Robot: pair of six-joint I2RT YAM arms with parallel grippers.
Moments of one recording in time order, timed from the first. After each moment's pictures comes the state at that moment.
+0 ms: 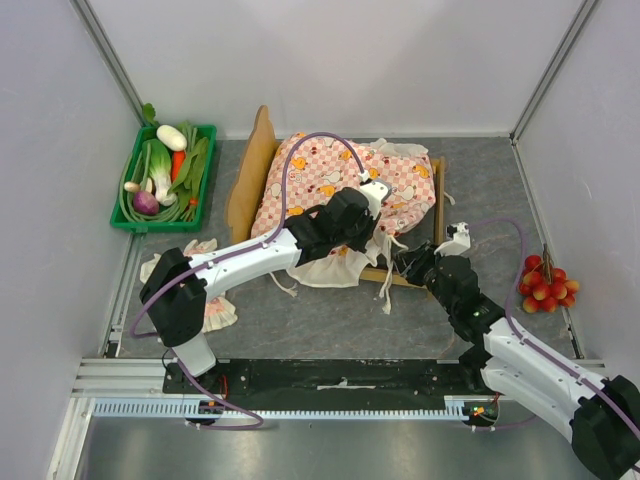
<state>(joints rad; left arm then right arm) -0.94 1.69 1.33 -0.25 -0.11 -0.19 0.56 0.78 0.28 0.20 0.17 0.81</state>
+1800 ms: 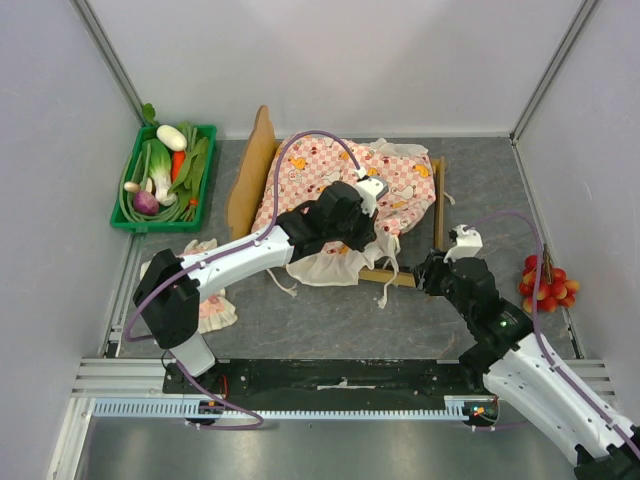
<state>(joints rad) -0.90 1.66 1.32 -0.23 0.07 -0.21 0.55 0.57 0.42 -0.32 0.22 0.47</state>
